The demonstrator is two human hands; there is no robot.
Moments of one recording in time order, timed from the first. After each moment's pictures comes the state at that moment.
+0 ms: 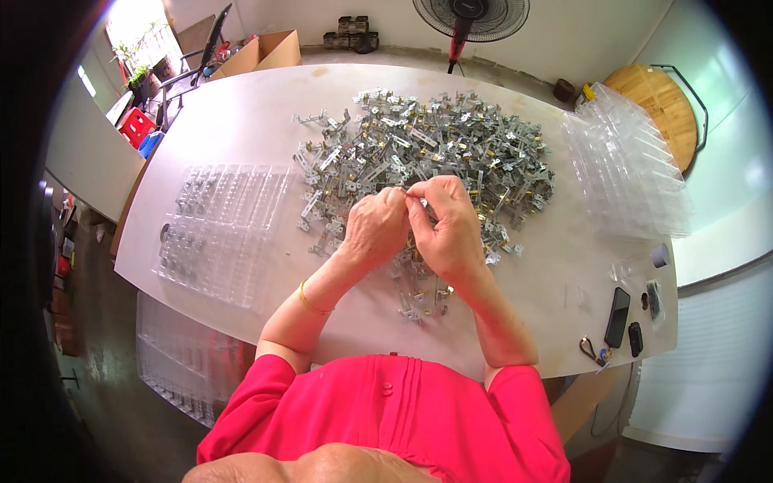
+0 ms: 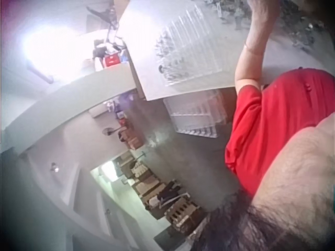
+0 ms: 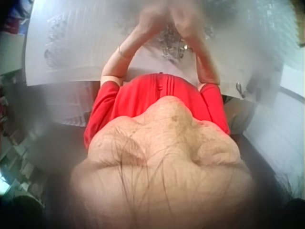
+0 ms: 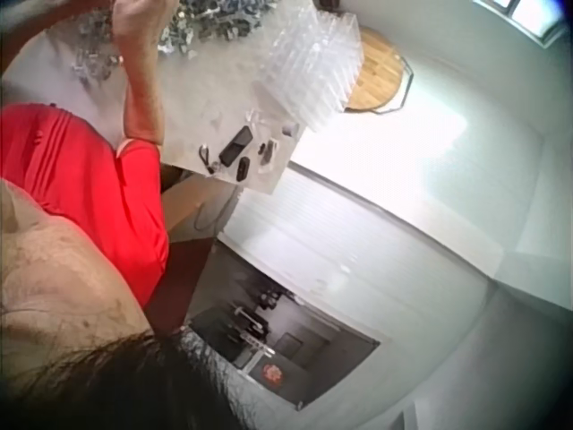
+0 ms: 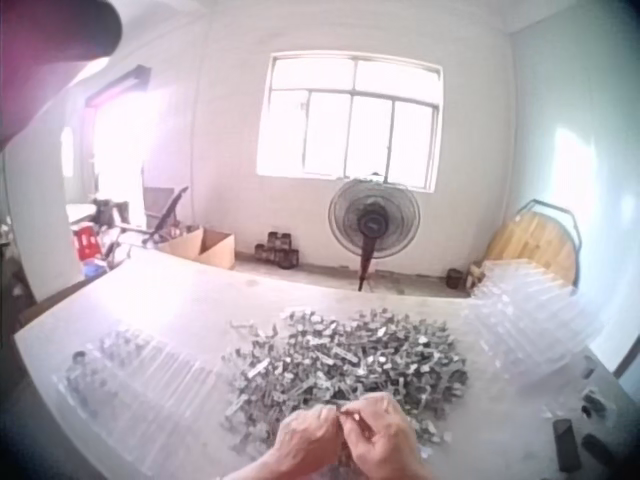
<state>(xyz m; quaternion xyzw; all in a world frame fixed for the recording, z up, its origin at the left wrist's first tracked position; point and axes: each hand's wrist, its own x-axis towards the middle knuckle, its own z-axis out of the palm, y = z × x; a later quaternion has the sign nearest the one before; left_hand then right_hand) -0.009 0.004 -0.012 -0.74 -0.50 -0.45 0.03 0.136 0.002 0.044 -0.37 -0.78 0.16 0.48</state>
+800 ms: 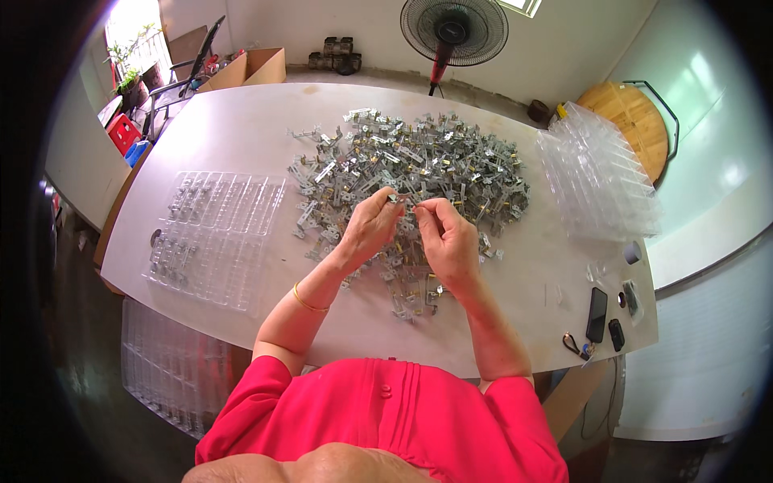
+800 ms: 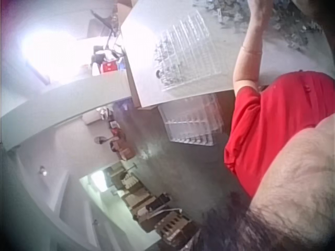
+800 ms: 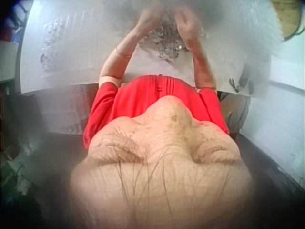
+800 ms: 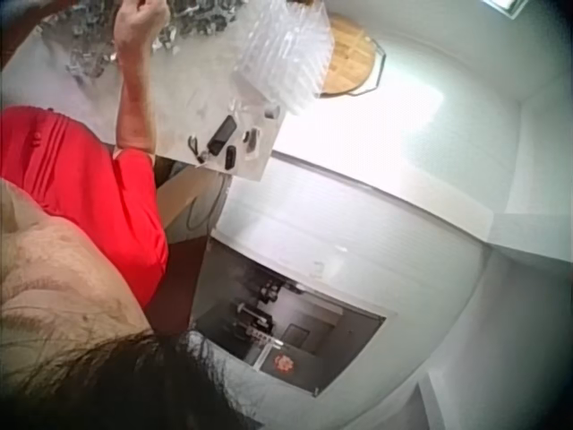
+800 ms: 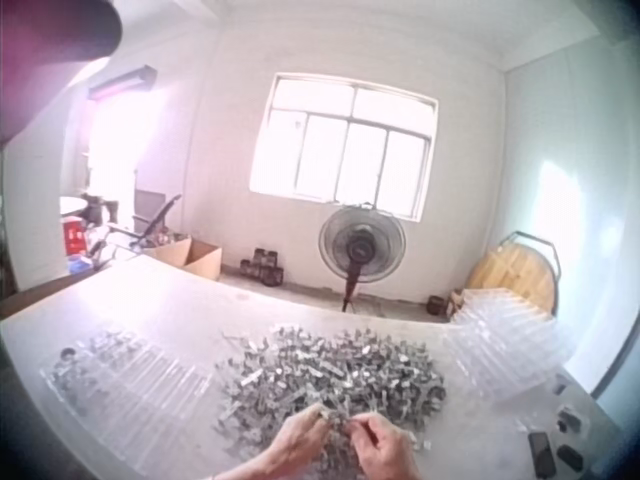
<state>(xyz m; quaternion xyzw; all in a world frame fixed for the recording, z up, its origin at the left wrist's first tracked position) -0.023 -0.004 0.011 -0.59 -0.45 -0.51 -0.43 0.142 -0.023 0.045 -0.46 -0.70 0.28 0.47</state>
